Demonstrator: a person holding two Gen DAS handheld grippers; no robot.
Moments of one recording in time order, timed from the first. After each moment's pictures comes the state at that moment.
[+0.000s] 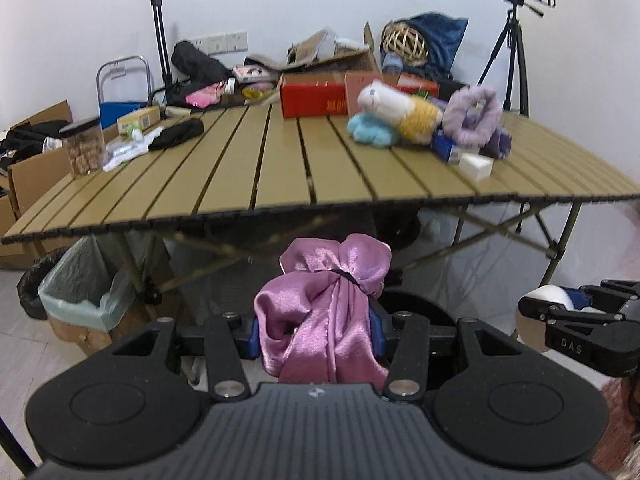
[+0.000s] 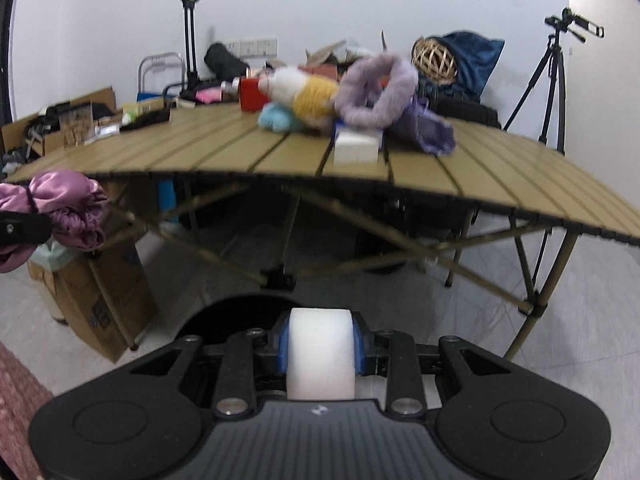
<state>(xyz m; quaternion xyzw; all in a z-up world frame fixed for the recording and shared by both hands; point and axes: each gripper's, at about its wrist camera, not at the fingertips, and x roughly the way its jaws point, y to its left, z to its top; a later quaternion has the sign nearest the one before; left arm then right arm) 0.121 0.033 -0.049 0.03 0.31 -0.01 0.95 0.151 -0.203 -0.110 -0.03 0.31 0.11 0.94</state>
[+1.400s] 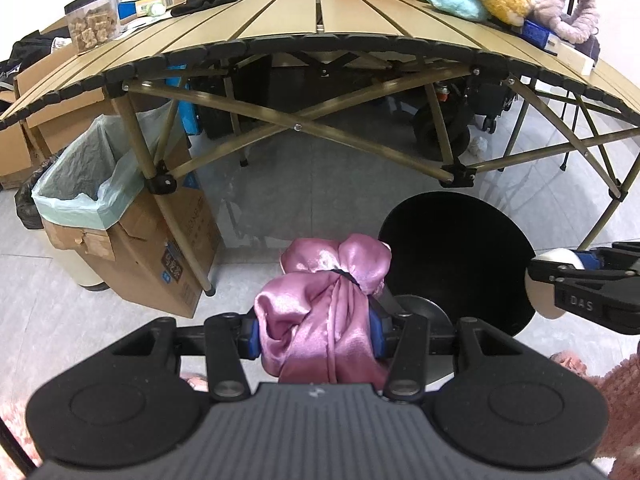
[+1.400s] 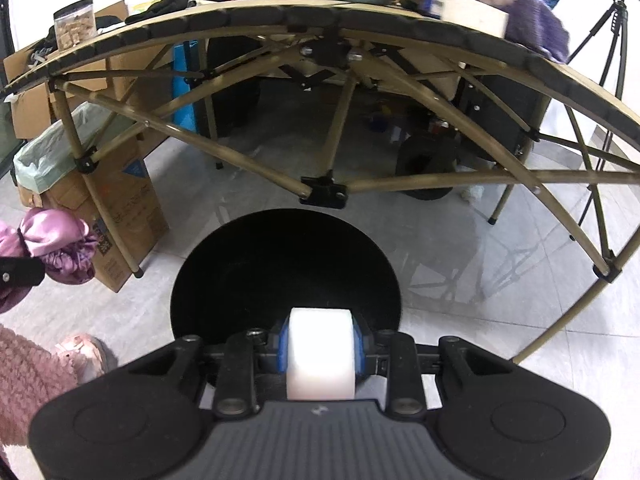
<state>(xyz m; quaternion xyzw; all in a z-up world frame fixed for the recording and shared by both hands) 0.161 0.078 -0.136 0.00 0.44 0.04 0.90 0.217 -0.141 -0.183 -0.07 0.43 0.14 0.89</state>
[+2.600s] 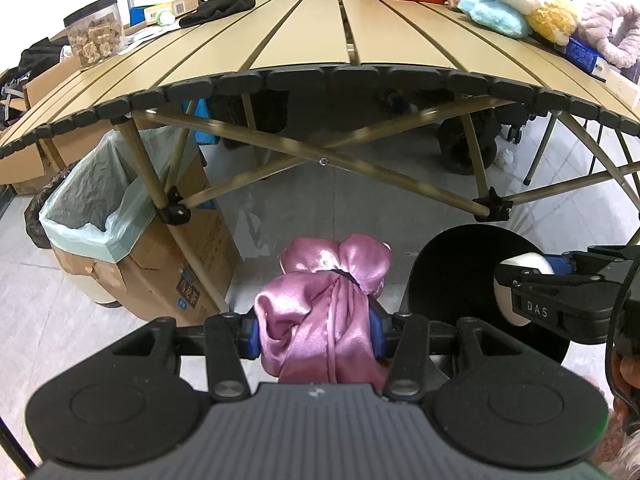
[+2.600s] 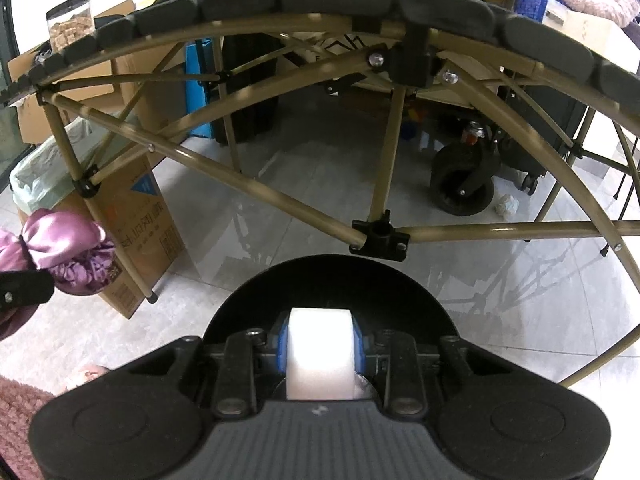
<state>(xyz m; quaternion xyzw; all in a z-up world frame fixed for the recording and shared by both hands) 0.209 0.088 -0.132 0.01 0.44 0.07 0.90 0.277 -0.089 -0.194 -0.06 0.43 0.16 0.88</state>
